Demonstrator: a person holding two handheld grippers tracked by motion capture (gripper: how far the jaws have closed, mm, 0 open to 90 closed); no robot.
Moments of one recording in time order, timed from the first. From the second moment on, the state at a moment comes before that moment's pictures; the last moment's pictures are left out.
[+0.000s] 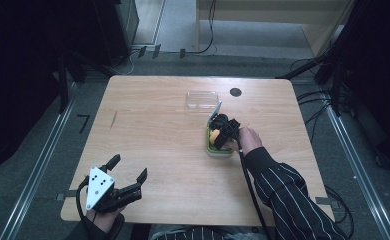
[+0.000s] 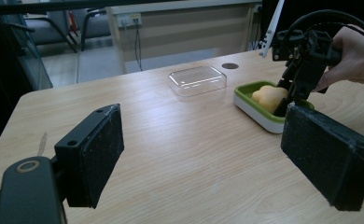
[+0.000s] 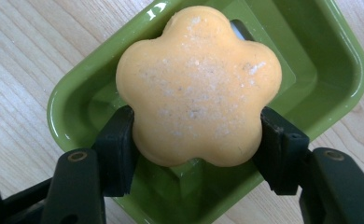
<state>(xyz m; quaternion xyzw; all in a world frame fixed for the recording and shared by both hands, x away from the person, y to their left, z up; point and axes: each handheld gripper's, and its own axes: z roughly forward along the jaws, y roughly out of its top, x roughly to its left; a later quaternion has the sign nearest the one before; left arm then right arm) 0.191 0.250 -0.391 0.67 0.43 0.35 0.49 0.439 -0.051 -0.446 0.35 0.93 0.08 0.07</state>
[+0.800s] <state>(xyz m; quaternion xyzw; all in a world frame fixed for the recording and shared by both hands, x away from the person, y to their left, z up) 0.188 0.253 -0.391 0.67 0.43 0.36 0.49 0.430 -0.058 -0.425 0.34 0.93 0.10 0.07</state>
